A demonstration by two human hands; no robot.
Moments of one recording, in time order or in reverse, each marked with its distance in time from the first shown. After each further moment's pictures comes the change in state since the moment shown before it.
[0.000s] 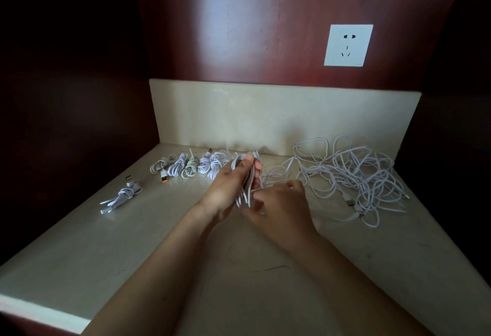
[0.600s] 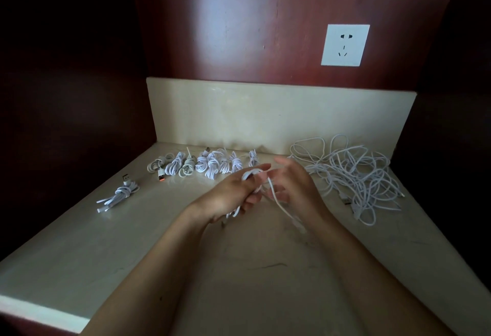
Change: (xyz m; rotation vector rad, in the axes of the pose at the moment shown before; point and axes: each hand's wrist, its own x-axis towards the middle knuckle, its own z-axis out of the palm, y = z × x) left_hand -0.013 0.005 -0.002 0.377 -0.262 -0.085; right_hand 0.018 0.012 -0.030 1.226 -0.080 0.700
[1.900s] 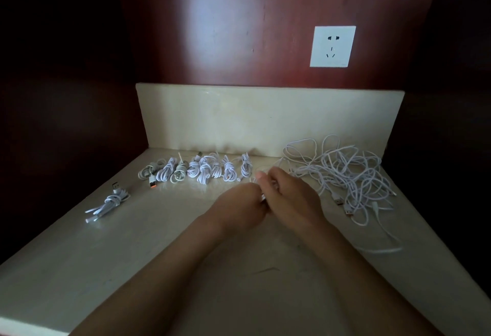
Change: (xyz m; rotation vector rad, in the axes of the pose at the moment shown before) left_hand 0.013 -0.007 0.025 0.931 0.054 0.169; right_hand -0.007 -0.004 -0.012 -0.978 0.042 -0.228
